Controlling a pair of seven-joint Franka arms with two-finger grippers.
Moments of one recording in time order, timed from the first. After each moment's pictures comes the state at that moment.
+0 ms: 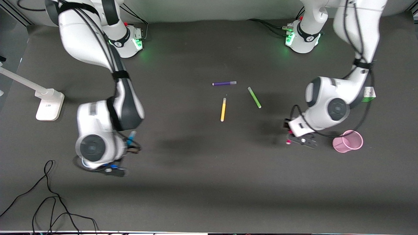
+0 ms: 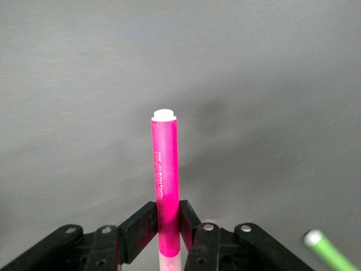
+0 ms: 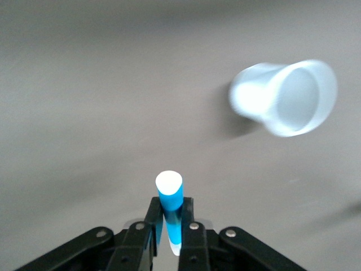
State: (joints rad) left arm -0.19 0.37 0.01 -1.99 -0.07 2.24 0.26; right arm 0.50 0.73 -0.39 -1.16 0.03 1.62 0.43
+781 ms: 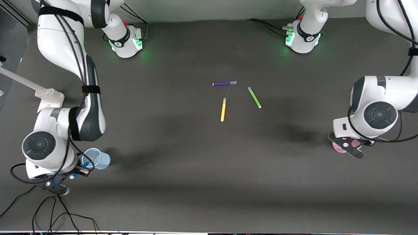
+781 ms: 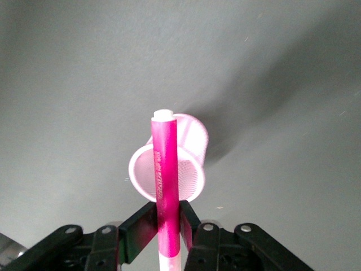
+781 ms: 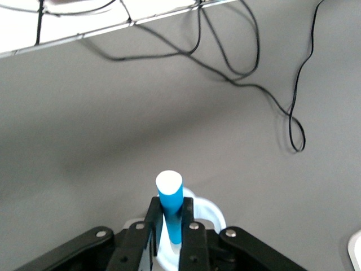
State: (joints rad) left arm -0.07 0.36 0.05 -1.79 0.41 2.02 0.63; right arm 0.43 0.72 -0.54 -1.32 0.00 2.07 0.43
